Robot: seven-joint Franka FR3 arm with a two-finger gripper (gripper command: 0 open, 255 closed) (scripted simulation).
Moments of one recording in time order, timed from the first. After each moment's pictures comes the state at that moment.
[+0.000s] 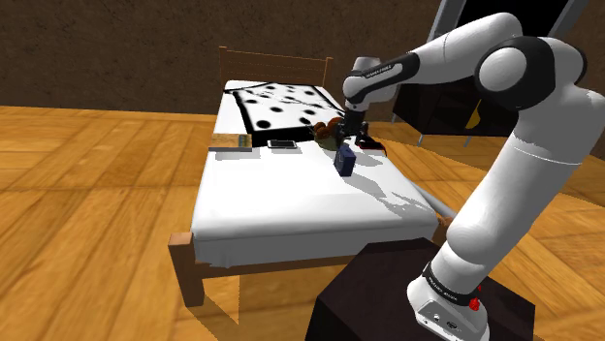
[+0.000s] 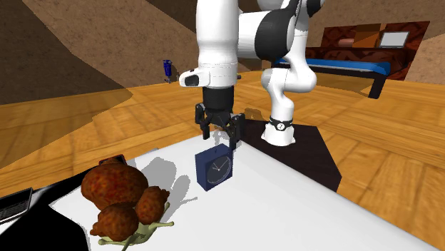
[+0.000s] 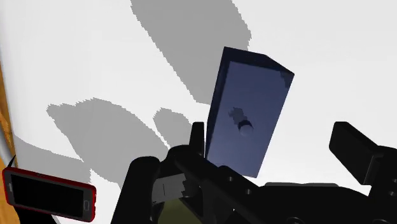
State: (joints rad) arm -0.22 0.05 -0.15 -2.08 0.00 2.12 0.04
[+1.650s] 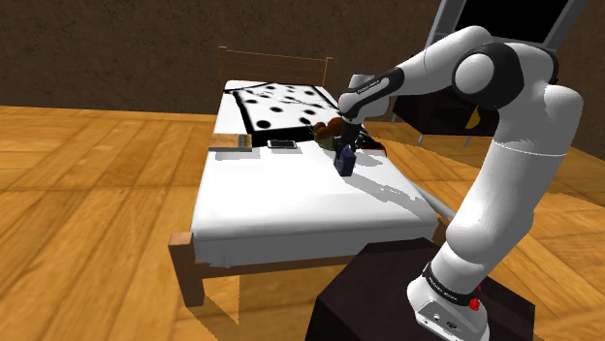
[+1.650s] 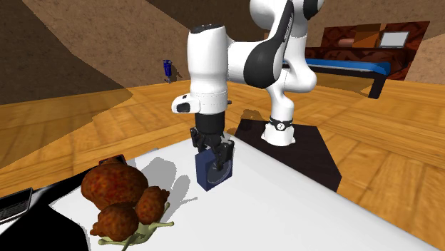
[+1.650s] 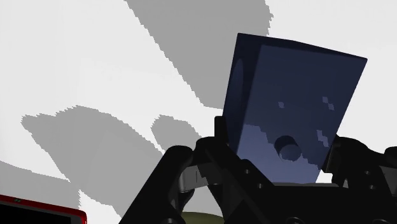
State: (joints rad) arm -0.23 0.17 -0.16 -2.08 0.02 2.24 0.04
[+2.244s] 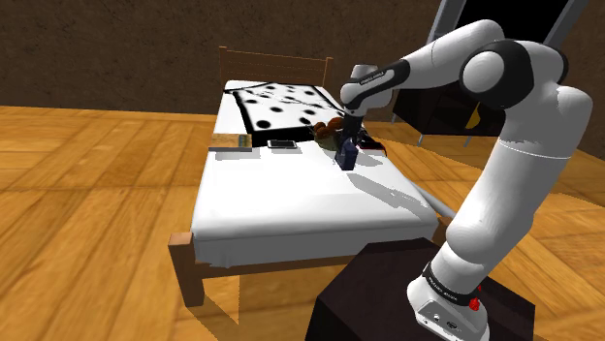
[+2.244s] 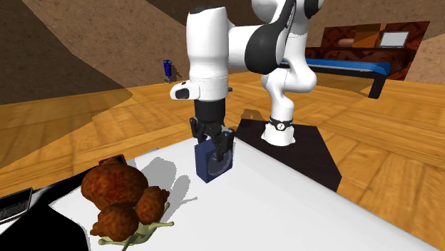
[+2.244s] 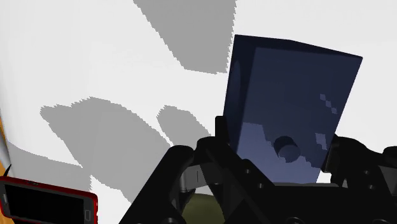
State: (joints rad) arm -0.23 0.13 -0.16 -2.05 0.01 2.17 0.05
